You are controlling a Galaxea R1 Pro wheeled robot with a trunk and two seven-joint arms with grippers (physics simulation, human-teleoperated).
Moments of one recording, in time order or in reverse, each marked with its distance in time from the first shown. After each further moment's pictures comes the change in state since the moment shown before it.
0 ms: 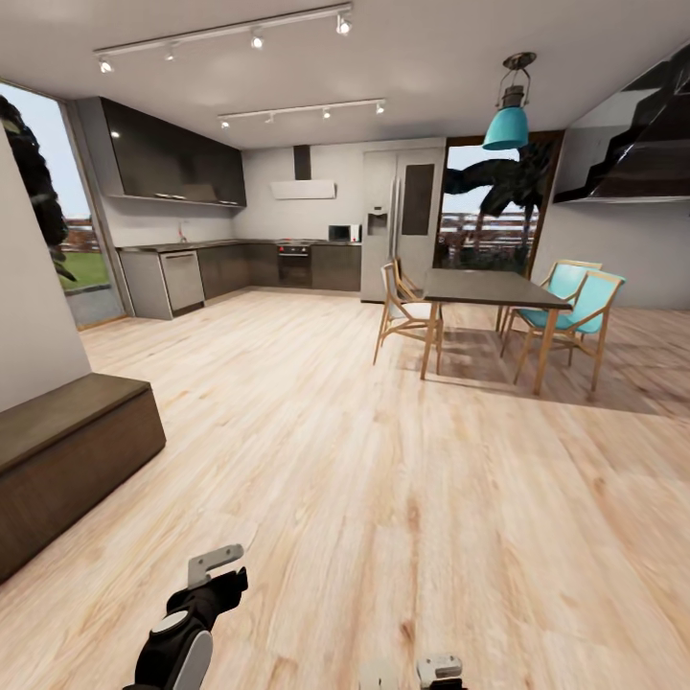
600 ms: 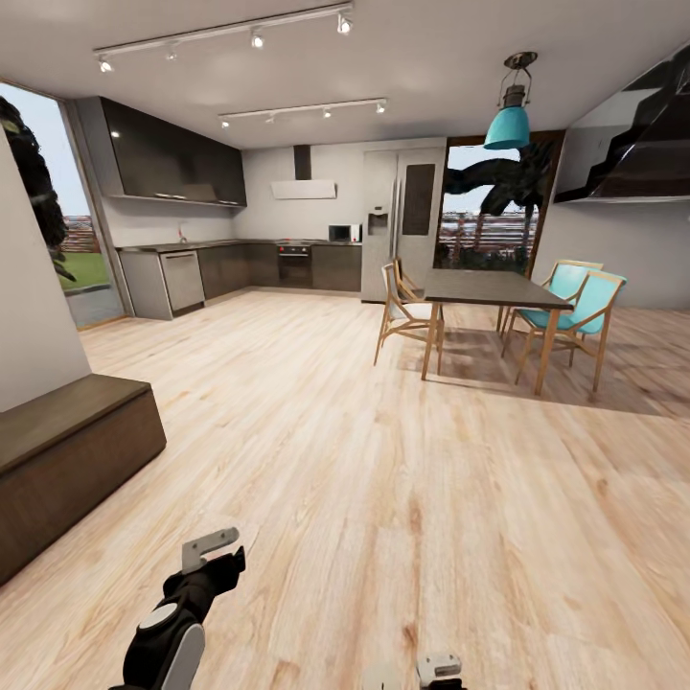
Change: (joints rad) left arm 0.019 0.002 0.003 -0.126 0.000 0.003 -0.013; right arm 0.000 0.001 0.003 -0.001 0.001 -0.013 0.000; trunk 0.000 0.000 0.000
